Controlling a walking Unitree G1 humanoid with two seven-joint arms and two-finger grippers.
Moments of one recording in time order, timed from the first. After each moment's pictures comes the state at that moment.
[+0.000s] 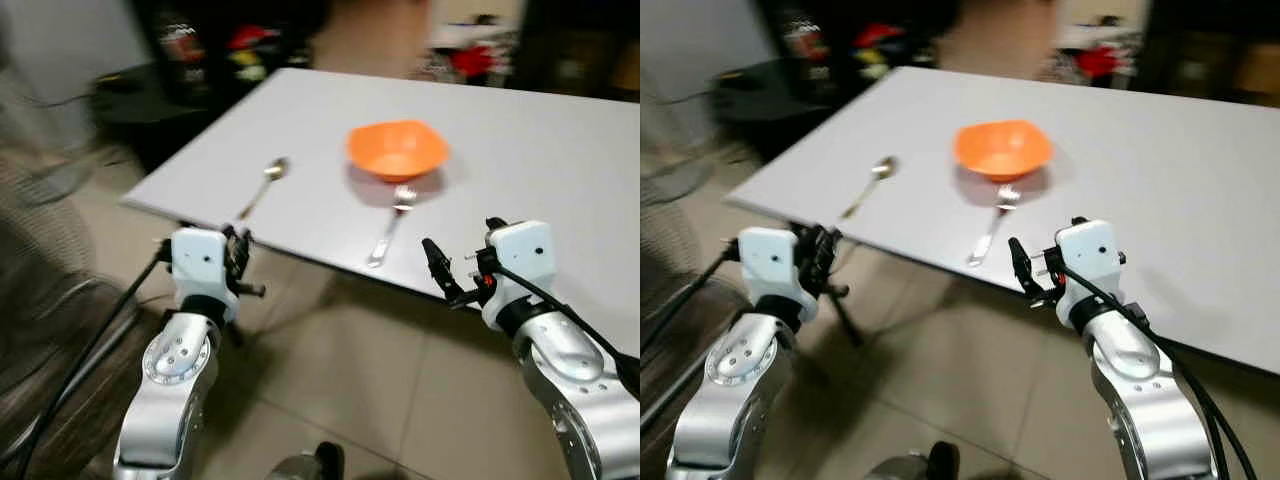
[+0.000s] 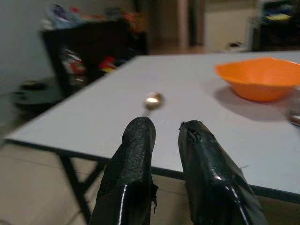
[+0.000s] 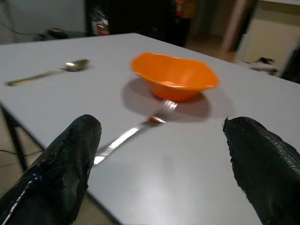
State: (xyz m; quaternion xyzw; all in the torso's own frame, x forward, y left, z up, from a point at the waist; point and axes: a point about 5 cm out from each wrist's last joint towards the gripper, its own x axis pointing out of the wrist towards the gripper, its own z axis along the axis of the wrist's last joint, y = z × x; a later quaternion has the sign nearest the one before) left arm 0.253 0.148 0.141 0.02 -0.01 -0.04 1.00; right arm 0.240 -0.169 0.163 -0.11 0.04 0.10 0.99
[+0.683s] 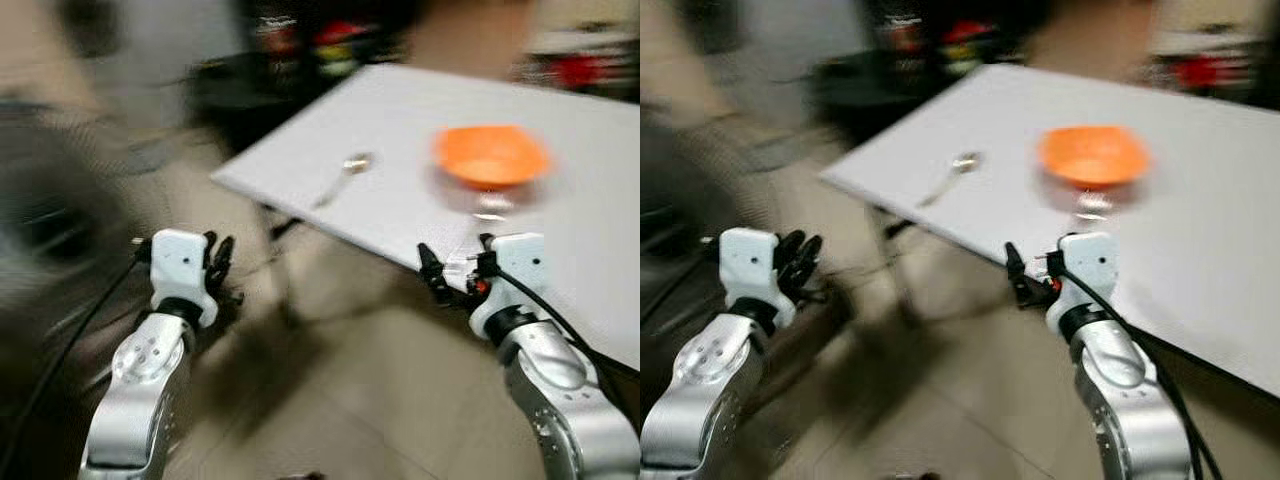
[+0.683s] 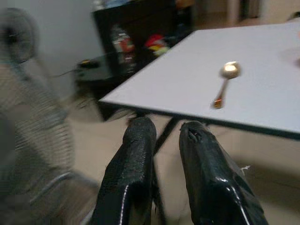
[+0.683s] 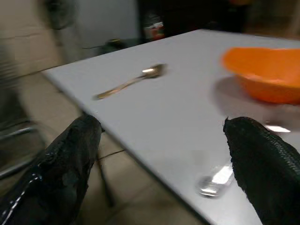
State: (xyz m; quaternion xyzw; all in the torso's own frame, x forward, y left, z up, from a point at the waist) left arm 0.254 0.166 0.139 0.04 0.03 -0.08 1.00; right arm 0.238 -0.163 0.150 -0.03 0.06 0.08 0.99
